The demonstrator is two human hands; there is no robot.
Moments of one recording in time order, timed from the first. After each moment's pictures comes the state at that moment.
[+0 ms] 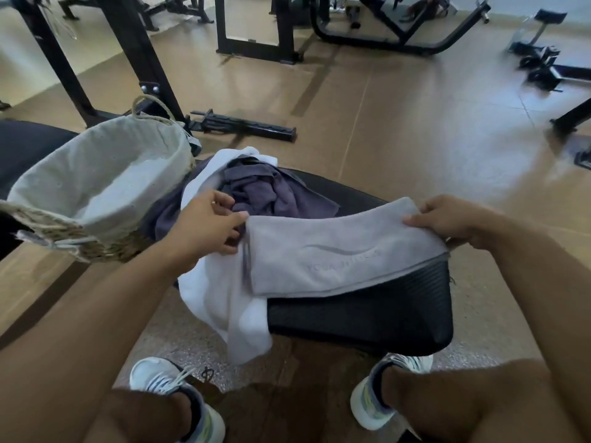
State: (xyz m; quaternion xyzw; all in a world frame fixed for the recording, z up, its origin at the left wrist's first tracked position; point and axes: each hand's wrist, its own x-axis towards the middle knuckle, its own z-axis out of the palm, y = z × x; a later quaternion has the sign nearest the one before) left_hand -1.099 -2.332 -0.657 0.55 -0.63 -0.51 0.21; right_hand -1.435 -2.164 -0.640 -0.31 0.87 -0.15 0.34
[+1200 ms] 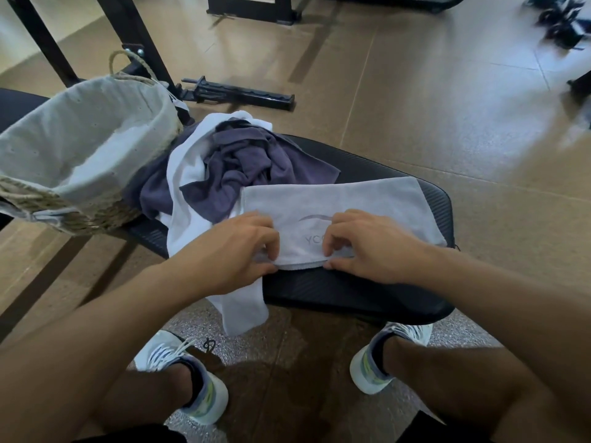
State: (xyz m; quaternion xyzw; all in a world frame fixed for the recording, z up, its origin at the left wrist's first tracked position) left_hand -1.092 -2.278 -0.687 0.18 -0.97 -0.17 0.04; right_hand -1.326 -2.154 -0.685 -0.73 0.66 -0.06 0.18
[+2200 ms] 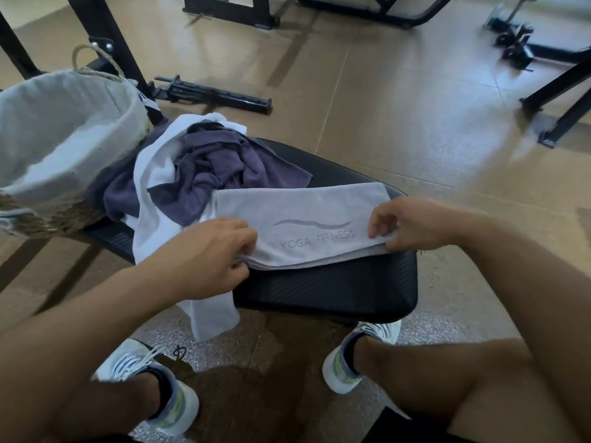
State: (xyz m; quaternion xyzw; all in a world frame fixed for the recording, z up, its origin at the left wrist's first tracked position) left_hand -1.097 -2.274 -0.692 0.16 -0.98 -0.12 0.04; right_hand -1.428 -2.130 -0.659 -0.61 0.75 0.06 0.26
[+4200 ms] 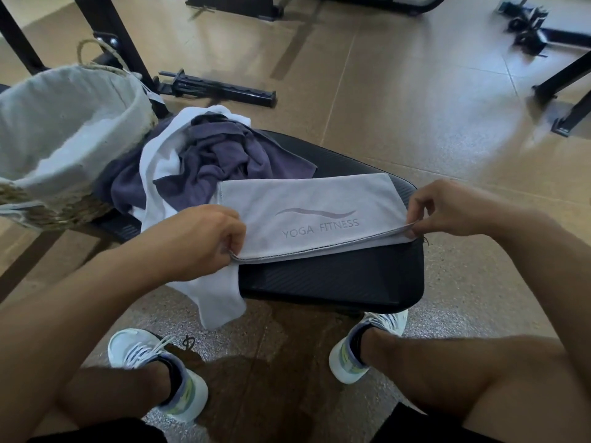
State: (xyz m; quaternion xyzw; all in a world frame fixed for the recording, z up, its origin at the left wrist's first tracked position) left_hand -1.086 -2.288 -0.676 0.18 -0.97 -0.16 0.00; right_hand -1.463 -2.108 -0.661 -0.56 0.79 -0.04 0.23
